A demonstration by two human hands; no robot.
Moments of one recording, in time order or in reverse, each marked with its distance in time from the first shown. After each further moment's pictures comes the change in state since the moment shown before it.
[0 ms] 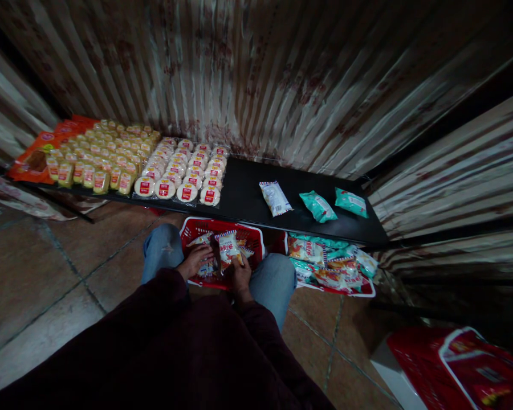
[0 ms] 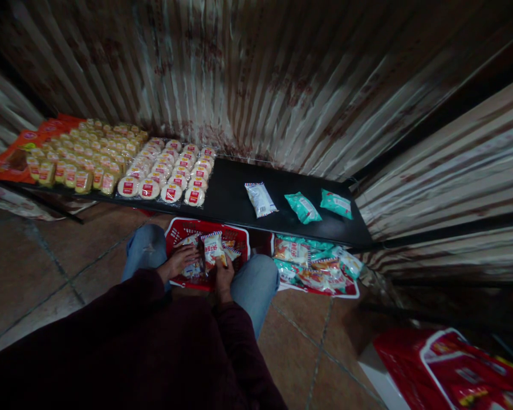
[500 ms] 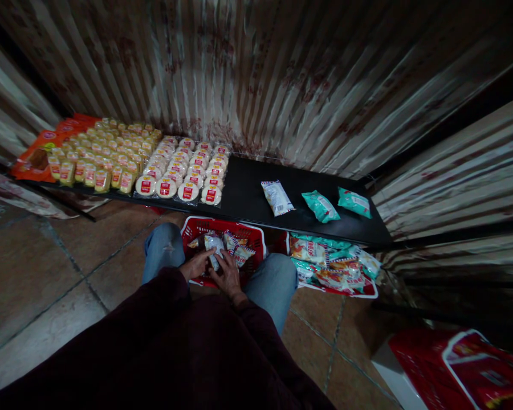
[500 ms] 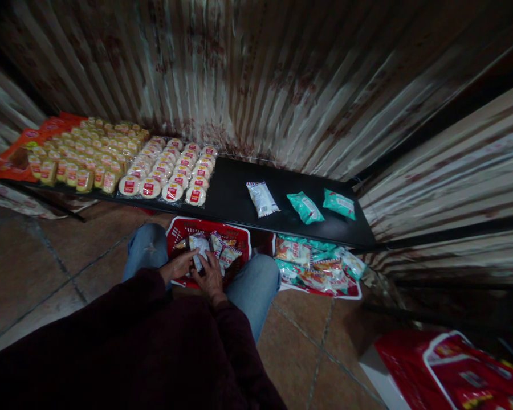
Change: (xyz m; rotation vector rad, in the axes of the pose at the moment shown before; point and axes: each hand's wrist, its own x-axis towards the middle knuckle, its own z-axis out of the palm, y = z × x) left_hand -0.009 -0.002 0.009 0.098 -0.104 -0.191; right_hand -0.027 -0.009 0.009 -0.823 -0.509 -0.596
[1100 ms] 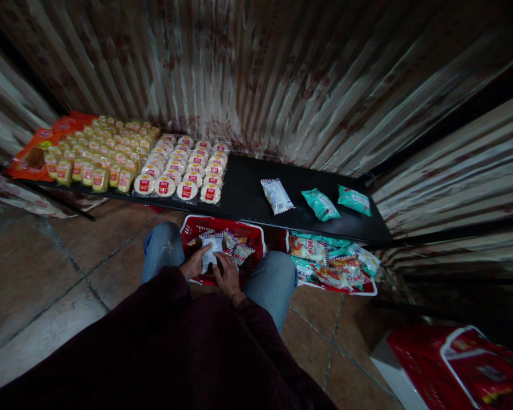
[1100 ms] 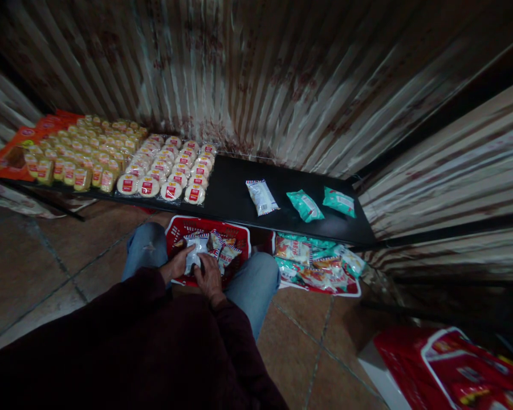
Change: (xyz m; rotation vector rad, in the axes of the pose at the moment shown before) left_hand 0.001 0.001 -0.001 -0.126 -0.004 -0.080; right_hand -0.001 -0.012 -0.006 0.014 -0.046 -0.022
